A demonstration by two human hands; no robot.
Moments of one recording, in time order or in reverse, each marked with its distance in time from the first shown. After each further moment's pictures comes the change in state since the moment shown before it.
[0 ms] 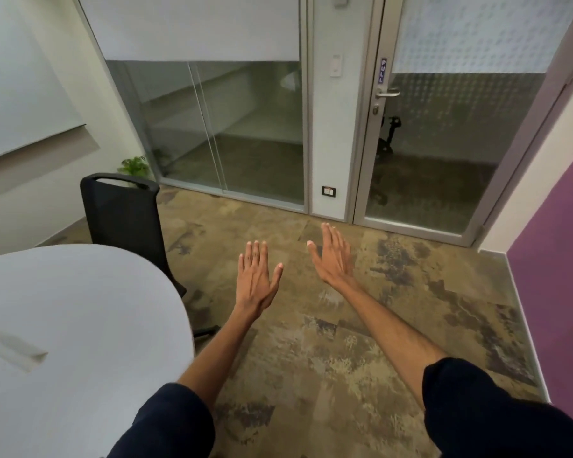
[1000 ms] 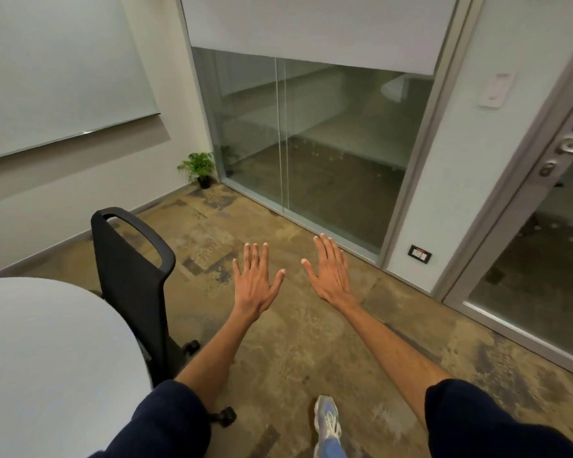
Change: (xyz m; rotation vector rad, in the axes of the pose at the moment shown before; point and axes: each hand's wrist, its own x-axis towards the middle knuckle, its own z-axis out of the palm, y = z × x) left_hand 0.478 -0.250 0.081 0.176 0.002 -0.336; right_hand 0.513 -0.079 0.290 -0.006 -0.162 -0.349
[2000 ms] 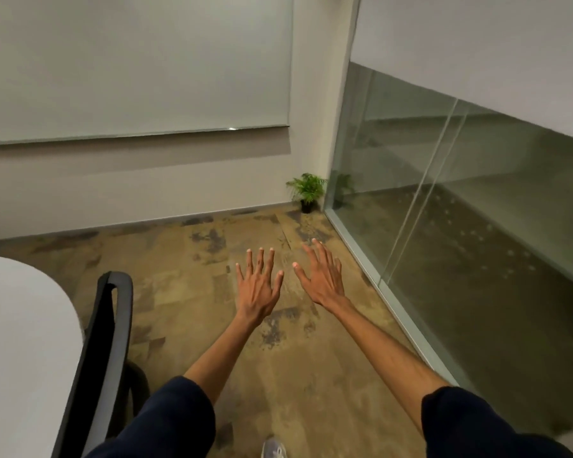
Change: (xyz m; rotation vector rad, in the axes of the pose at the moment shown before) left_hand 0.449 -0.215 0.051 -0.002 0.159 -0.509; right_hand 0.534 -0.119 0.242 0.109 -0.345 -0.499
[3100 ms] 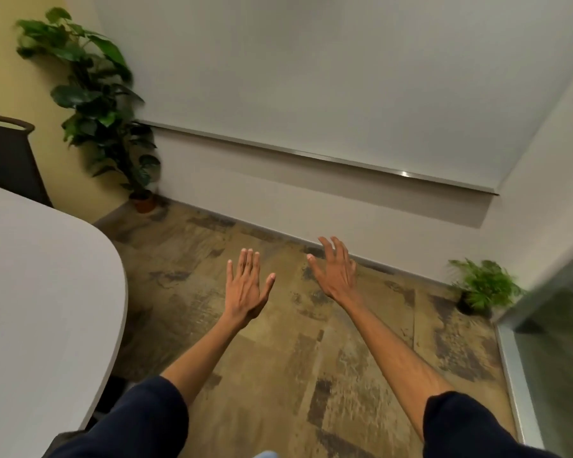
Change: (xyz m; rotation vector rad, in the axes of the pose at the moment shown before) left_hand 0.380 -0.311 -0.037 0.202 0.193 -0.614; right_hand 0.565 -0.177 0.205 0.248 -0.244 -0.486
